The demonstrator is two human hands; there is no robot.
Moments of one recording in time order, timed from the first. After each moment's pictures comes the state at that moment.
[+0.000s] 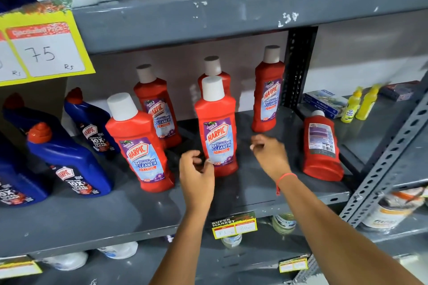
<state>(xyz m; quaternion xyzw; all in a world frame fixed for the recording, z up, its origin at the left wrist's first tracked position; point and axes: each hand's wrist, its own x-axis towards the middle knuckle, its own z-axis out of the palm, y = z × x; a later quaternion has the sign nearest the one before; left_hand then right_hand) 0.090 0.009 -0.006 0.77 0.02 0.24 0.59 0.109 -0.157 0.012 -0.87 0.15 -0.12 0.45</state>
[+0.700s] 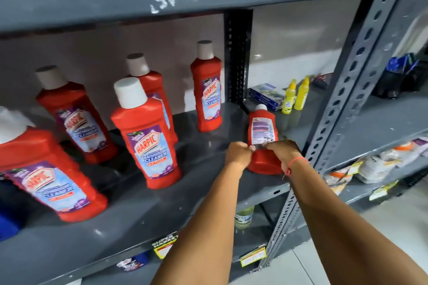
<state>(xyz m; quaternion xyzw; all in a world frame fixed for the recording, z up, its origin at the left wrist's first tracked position) 0.120 -0.199 -0.005 0.82 -0.10 -0.19 0.53 0.075 -0.293 0.018 -0.69 0.41 -0.08 0.59</state>
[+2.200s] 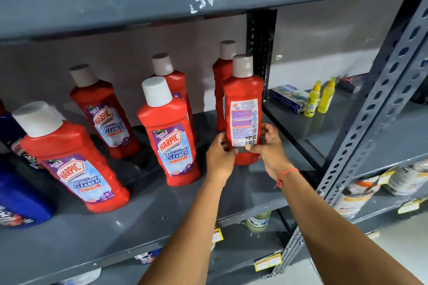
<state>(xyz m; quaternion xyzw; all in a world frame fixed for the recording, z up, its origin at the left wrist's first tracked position) 0.134 -0.125 -0.008 0.74 -0.08 -0.03 0.66 0.103 -0.234 0.003 -0.62 0.14 -0.15 0.76</state>
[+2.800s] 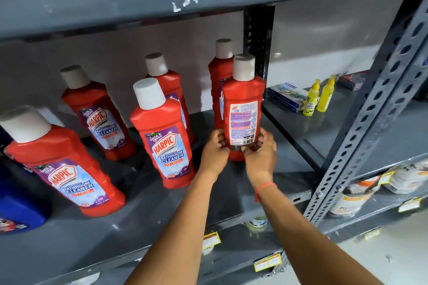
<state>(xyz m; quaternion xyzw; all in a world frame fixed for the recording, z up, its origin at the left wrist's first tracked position) 0.152 -0.123 -0.005 0.74 -0.12 -0.07 0.66 0.111 -0.209 -0.018 -0.69 0.26 -0.30 0.61</state>
